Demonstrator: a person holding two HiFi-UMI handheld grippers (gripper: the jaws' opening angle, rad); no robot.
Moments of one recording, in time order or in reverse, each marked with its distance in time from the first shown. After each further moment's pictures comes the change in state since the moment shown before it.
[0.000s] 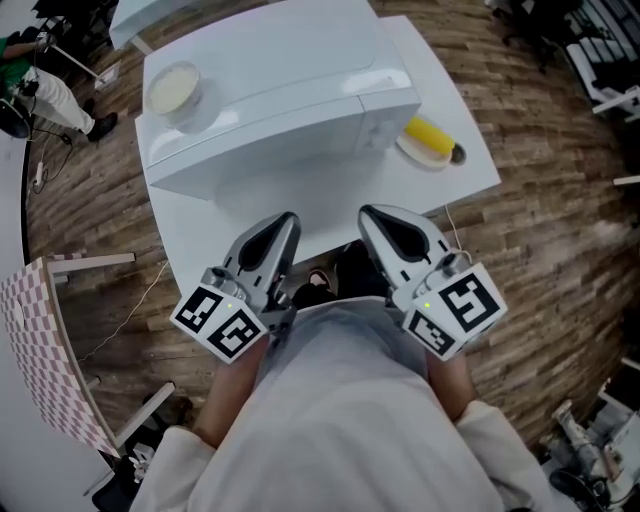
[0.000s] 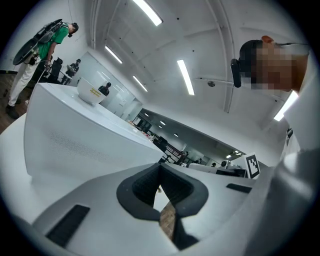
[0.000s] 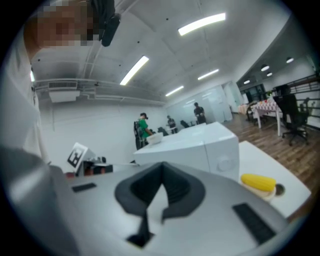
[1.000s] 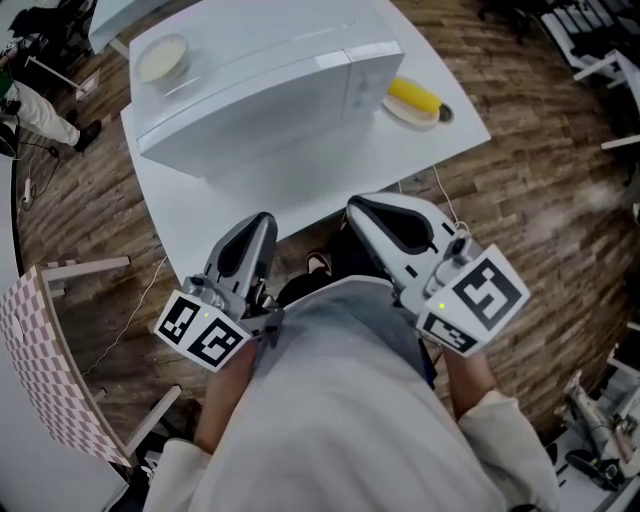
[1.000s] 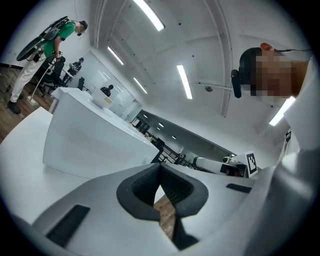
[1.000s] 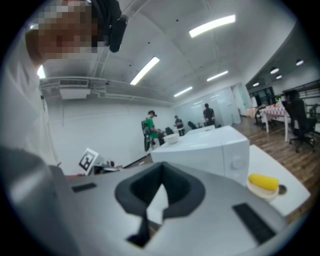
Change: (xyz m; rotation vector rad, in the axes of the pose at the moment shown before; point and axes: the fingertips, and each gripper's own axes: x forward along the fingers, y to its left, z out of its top) left arm -0.072 -0.014 -0.020 -0.030 -0.014 -0.035; right arm -0.040 0.071 -0.006 -0.064 -0.003 0.060
